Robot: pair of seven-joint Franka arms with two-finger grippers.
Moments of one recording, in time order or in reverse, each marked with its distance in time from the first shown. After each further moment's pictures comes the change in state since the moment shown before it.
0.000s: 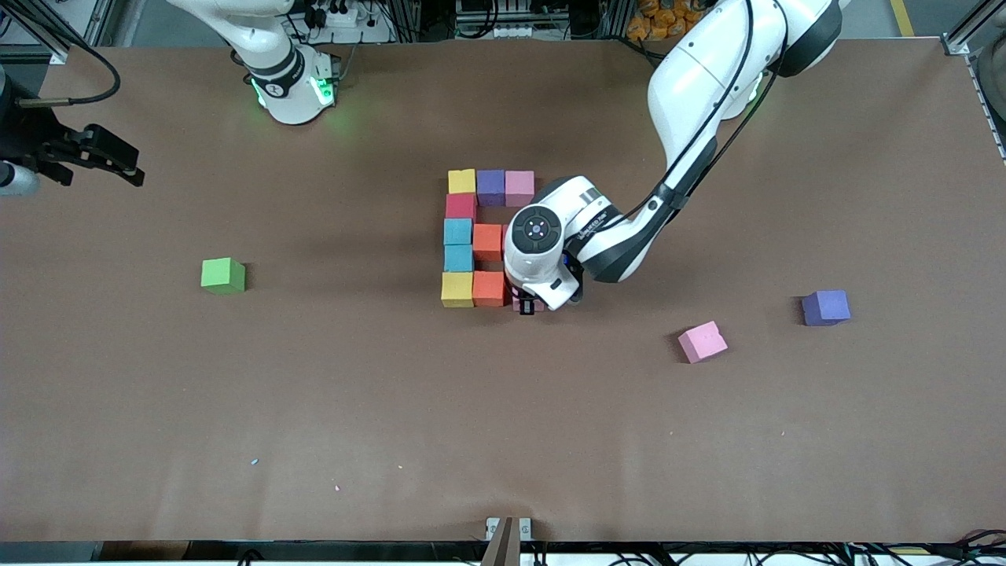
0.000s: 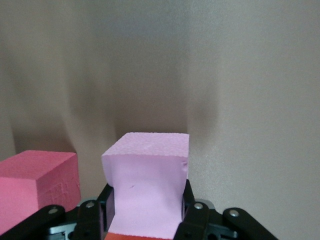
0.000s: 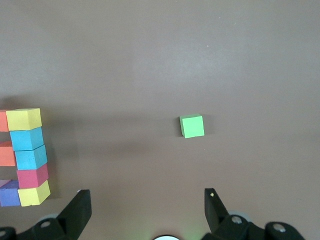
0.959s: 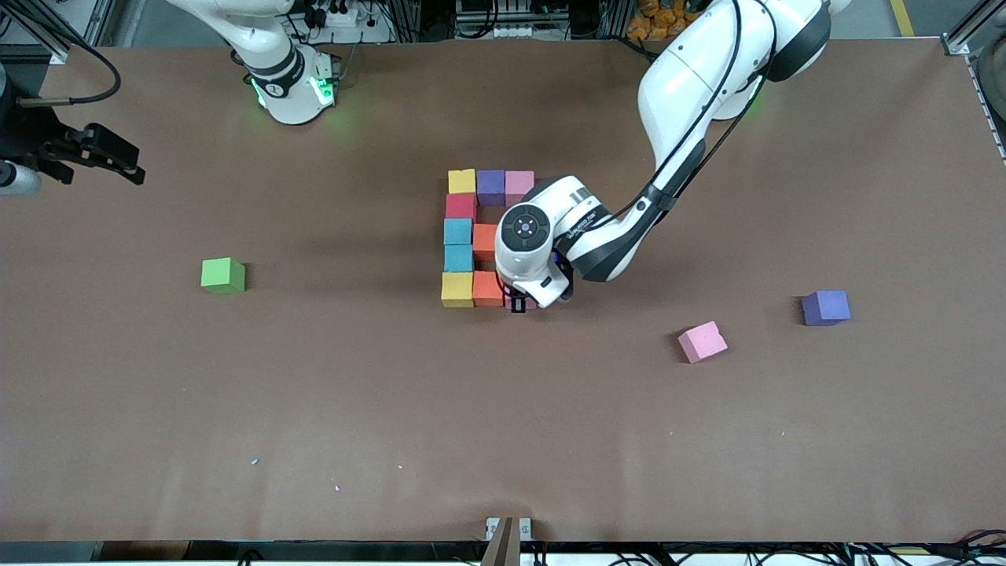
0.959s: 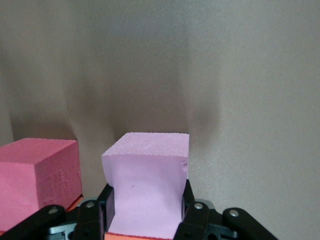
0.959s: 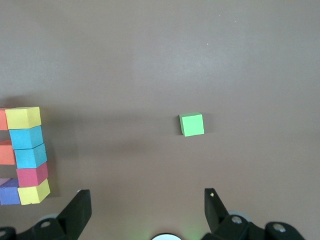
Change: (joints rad) left arm -0.026 0.026 0.003 0.030 0.000 0.000 -0.011; right arm 0.000 0.000 -0.001 0.000 0.000 -0.005 0.000
